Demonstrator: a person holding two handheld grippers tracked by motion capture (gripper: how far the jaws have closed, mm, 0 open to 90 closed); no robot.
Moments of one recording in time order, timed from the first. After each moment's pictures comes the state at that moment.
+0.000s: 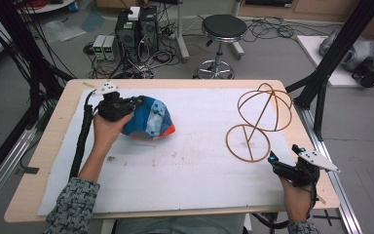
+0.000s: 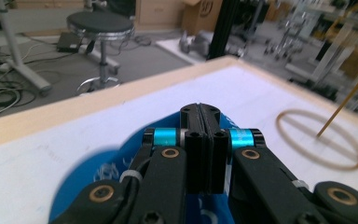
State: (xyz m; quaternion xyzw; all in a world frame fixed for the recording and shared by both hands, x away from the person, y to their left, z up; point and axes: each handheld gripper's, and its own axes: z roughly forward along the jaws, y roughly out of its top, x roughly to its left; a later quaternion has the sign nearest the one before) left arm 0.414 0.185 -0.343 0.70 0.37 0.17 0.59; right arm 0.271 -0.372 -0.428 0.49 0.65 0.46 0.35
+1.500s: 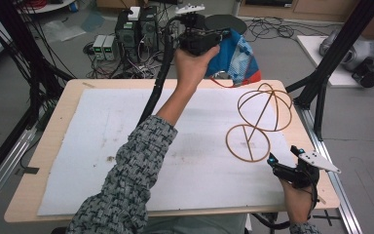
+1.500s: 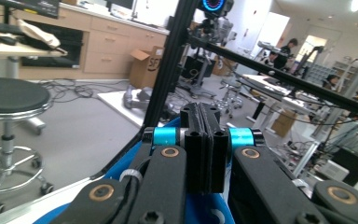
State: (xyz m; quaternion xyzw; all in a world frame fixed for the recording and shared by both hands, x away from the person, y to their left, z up) left arm 0.463 -0.033 -0.166 0.64 0.33 0.11 0.68; right arm 0.269 -0.373 -0.430 0.48 0.66 0.47 0.34
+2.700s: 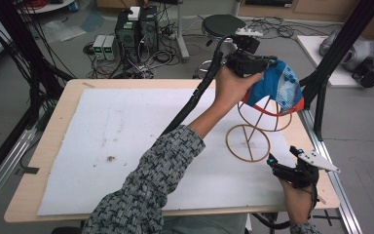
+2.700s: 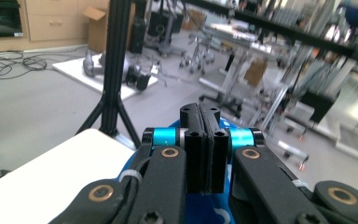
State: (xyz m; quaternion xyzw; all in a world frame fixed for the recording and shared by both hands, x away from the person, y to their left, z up) left arm 0.433 -0.131 -0.195 0.73 0.26 0.06 0.63; right arm 0.270 -0.374 -0.432 0.48 0.66 0.47 0.33
